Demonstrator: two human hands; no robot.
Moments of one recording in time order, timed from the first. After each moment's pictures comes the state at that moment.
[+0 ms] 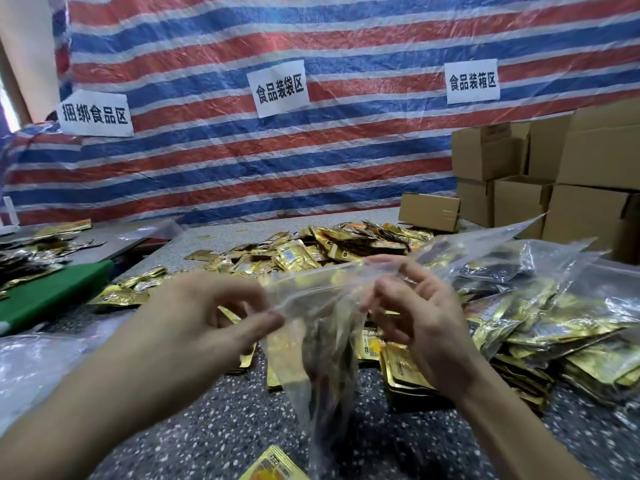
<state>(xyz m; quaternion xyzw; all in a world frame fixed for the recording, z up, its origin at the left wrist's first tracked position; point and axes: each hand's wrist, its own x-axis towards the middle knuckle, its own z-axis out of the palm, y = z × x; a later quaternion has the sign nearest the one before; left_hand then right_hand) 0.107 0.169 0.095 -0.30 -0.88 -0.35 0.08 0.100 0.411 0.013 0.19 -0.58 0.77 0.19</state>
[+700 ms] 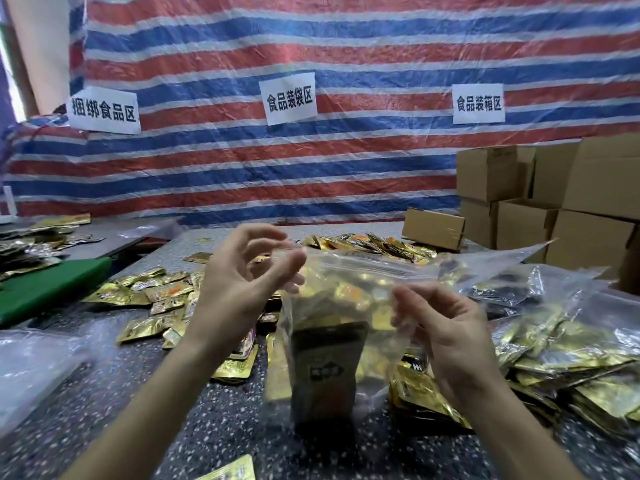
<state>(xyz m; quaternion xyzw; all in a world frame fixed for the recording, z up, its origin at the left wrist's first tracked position) 0.025 0.199 0.062 -0.35 -0.63 -0.68 0.14 0.093 0.423 0.012 0.10 -0.60 0.73 0.30</state>
